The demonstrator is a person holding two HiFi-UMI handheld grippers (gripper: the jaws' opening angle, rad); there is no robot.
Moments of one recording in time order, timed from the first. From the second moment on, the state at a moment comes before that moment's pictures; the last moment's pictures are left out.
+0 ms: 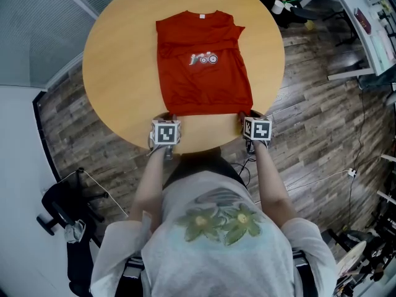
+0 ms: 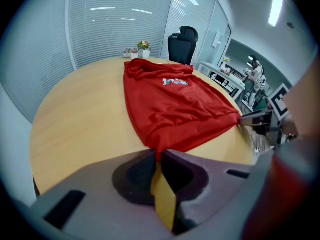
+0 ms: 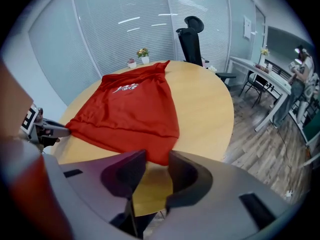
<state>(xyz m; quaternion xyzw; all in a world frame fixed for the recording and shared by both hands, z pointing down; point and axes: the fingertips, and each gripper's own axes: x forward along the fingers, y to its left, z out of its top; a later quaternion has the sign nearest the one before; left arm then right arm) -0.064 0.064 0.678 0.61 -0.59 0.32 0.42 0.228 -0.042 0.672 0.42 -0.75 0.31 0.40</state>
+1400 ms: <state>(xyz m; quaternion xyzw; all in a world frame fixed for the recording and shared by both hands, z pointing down) -0.107 0.115 0.473 0.71 -0.66 0.11 0.24 0.207 0.040 0.452 0.52 -0.82 0.15 0.18</state>
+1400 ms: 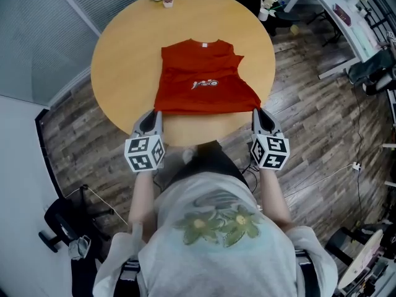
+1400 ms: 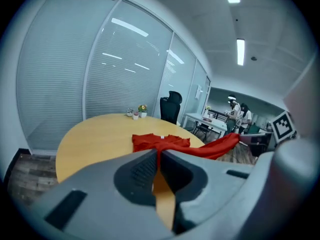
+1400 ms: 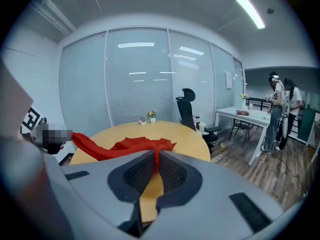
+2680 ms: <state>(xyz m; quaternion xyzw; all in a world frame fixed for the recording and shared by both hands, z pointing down) -0.162 -0.128 0.523 0.63 -0.66 0.18 0.38 0.150 -0.202 0.525 0.47 -0.80 0.27 0.26</state>
